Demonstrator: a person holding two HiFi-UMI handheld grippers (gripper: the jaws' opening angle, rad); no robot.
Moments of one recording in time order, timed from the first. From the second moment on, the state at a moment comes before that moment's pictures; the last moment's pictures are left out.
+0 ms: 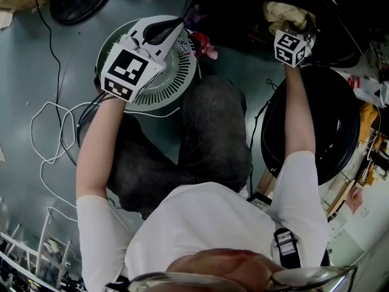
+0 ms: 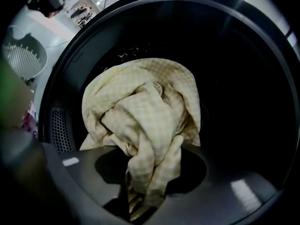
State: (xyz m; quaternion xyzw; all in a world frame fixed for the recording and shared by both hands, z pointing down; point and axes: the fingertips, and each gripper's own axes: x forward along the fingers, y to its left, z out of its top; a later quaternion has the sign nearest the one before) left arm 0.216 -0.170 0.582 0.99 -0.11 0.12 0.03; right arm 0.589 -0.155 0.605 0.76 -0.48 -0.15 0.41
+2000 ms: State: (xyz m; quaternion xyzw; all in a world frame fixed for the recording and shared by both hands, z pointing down) left arm 0.168 -0.183 0.607 0.98 -0.14 0.15 0.04; right arm 0.513 -0.140 0.608 0.70 -0.58 -0.05 0.41
